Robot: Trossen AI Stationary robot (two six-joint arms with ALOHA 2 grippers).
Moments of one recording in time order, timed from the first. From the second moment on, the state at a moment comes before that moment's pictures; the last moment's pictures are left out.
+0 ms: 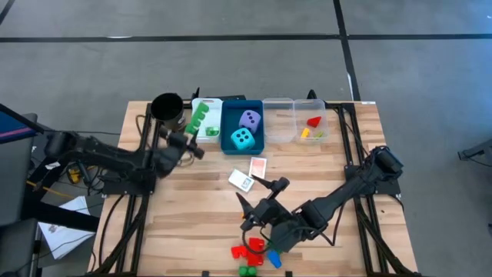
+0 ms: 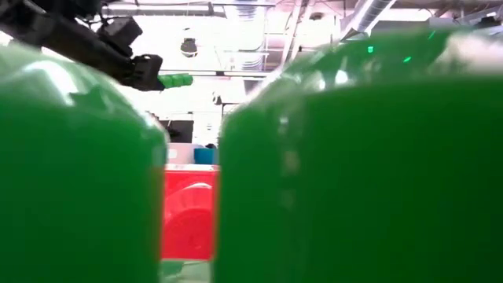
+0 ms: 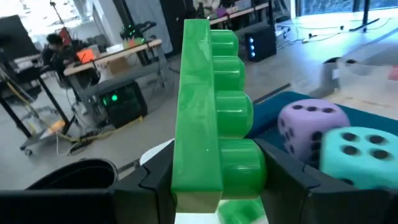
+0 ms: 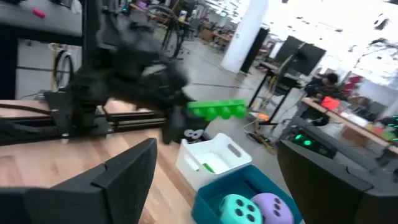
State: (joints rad) left arm -0.05 0.96 0.31 0.38 -1.19 -0.04; right arm 0.59 1.88 1.59 -0.07 1.35 0.00
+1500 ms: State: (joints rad) left arm -0.42 1.30 0.31 0.68 -0.15 -0.27; right arm 0.58 1.88 1.59 -0.07 1.19 0.00
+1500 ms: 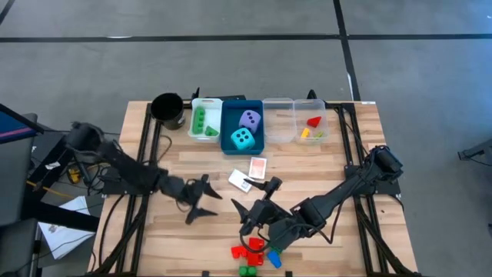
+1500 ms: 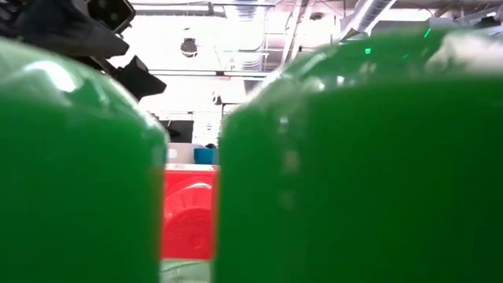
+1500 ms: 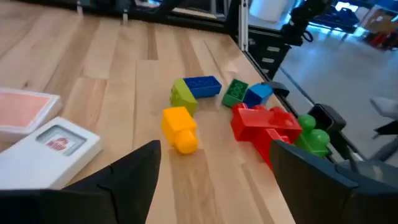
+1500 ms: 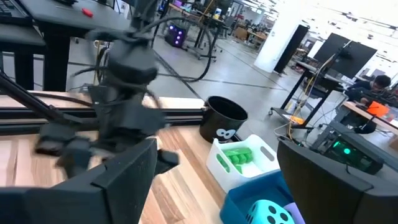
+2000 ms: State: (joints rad) left arm -0.52 1.86 0.50 0.88 -0.48 -0.32; right arm 0.58 1.88 1.59 -0.07 1.19 0.00
